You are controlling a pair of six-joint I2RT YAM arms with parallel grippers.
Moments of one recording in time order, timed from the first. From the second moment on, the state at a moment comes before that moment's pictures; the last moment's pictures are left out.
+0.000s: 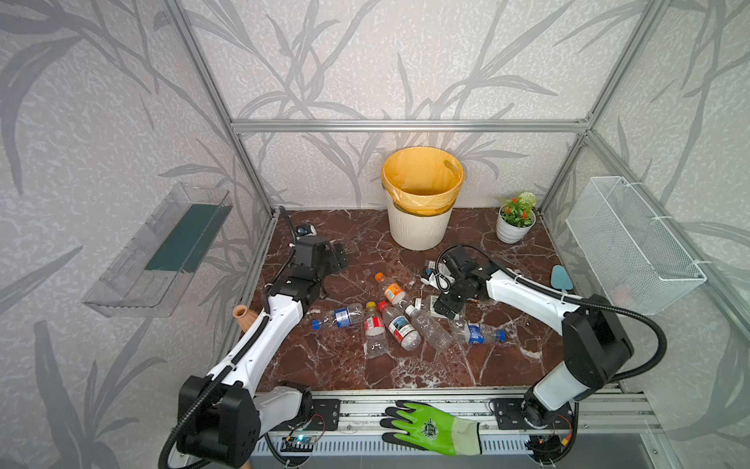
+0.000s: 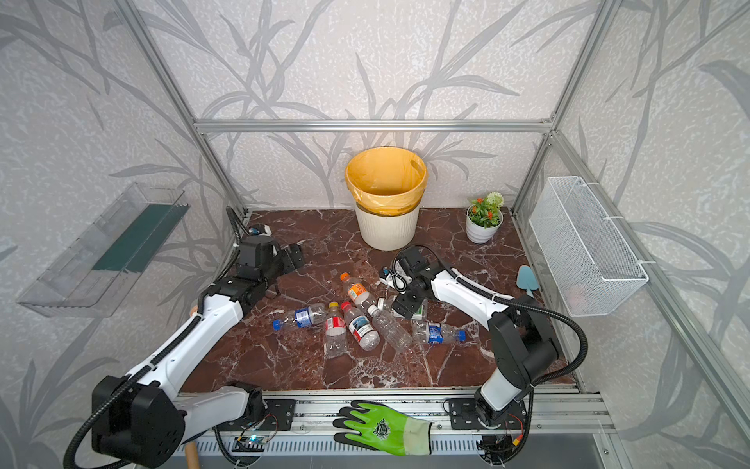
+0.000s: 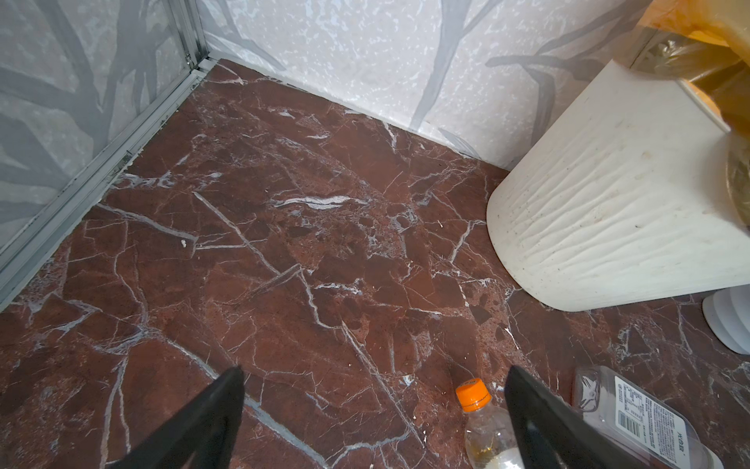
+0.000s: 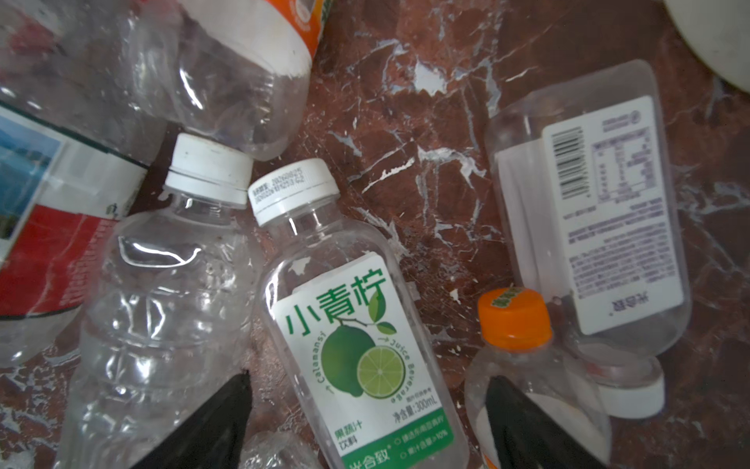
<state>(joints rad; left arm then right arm) -0.20 1.18 0.90 -0.30 -0.21 -0.47 0.58 1.64 1.11 -0.68 -0.10 -0.44</state>
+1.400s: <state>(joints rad) -0.17 1.18 0.89 -0.32 -0.22 -0.47 0.59 1.84 1.22 -0.72 -0.07 -0.47</state>
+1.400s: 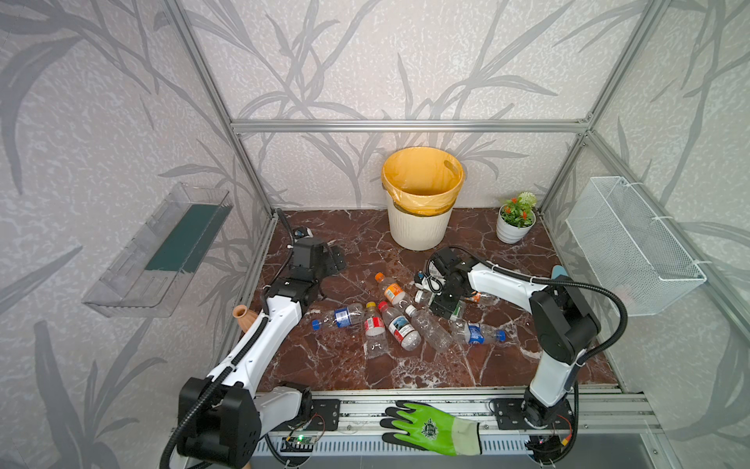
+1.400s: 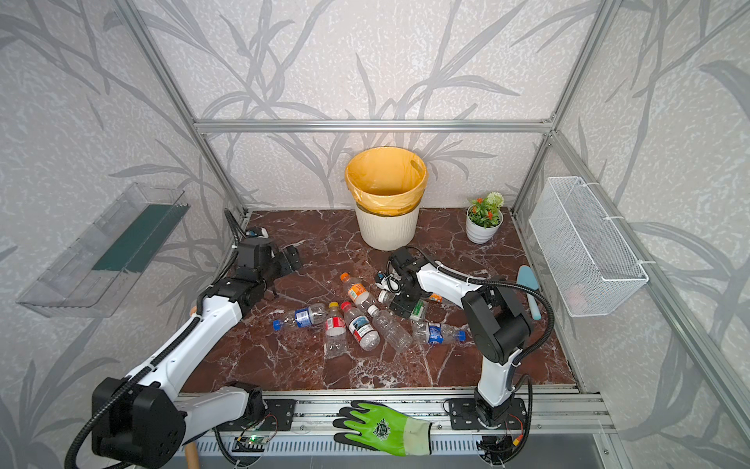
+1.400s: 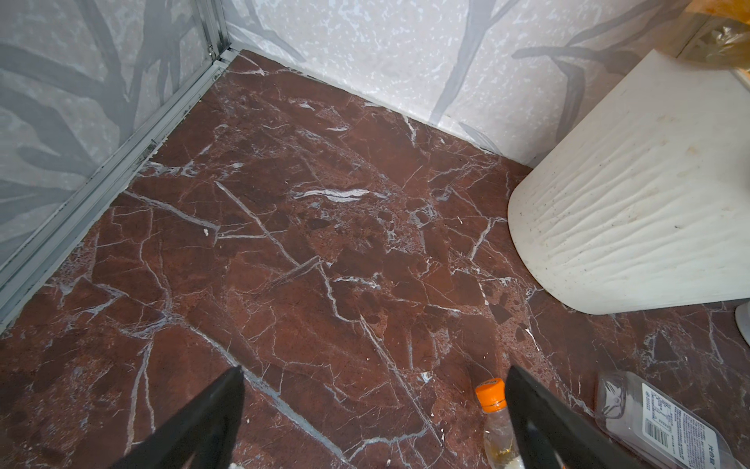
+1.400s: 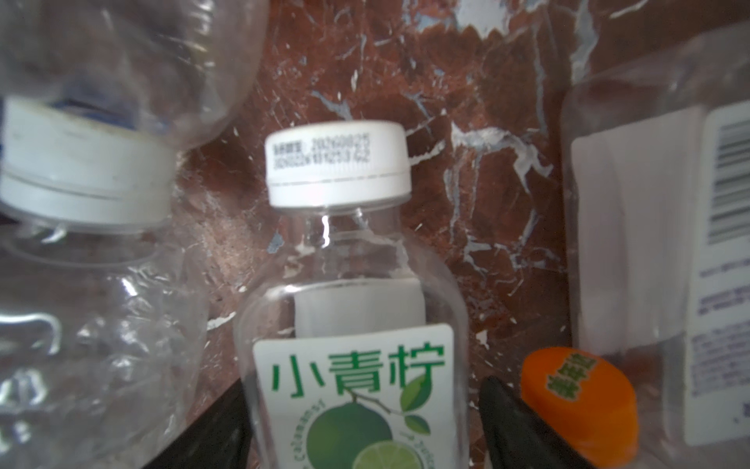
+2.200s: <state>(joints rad) -0.17 1.17 0.89 -0.33 -0.23 -0.48 0.59 1.79 1.23 -0.70 -0.07 -0.40</state>
